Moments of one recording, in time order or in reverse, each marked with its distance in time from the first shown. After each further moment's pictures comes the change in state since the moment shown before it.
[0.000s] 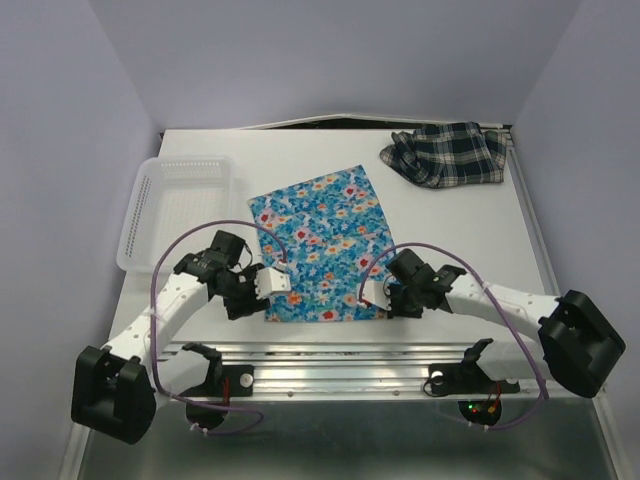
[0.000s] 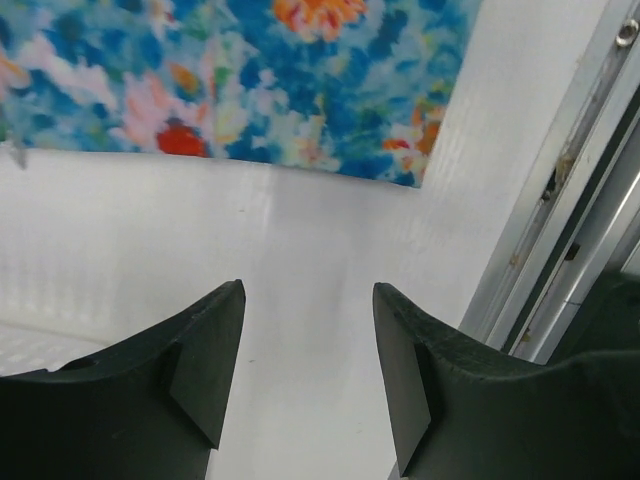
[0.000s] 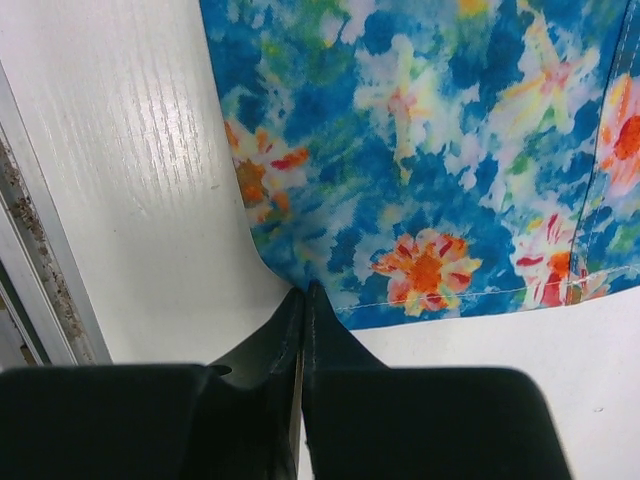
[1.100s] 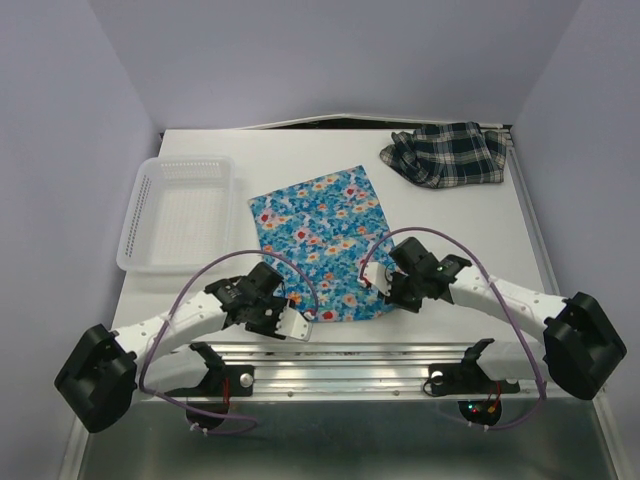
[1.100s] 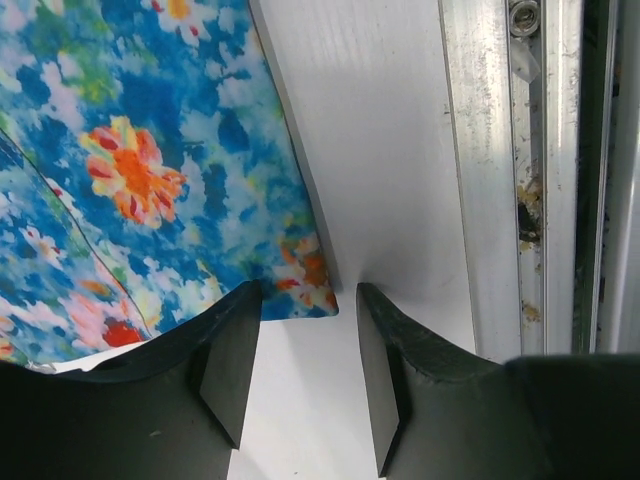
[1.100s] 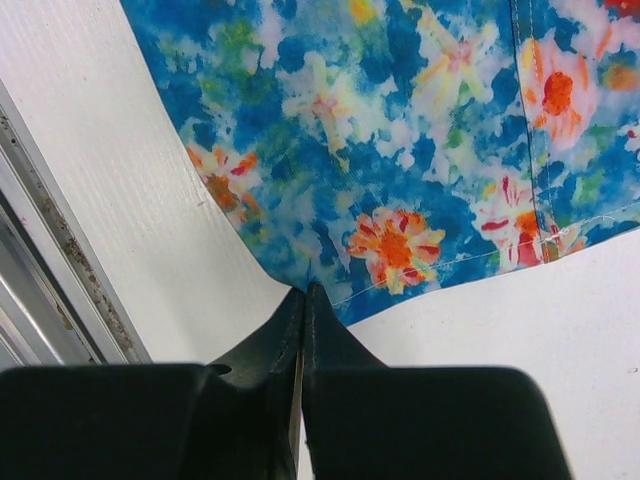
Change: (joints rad) left arm -0.433 -0.013 -0.218 0.249 -0.156 0.104; right arm -0.053 -0.012 0.087 -0.080 -0.042 0.191
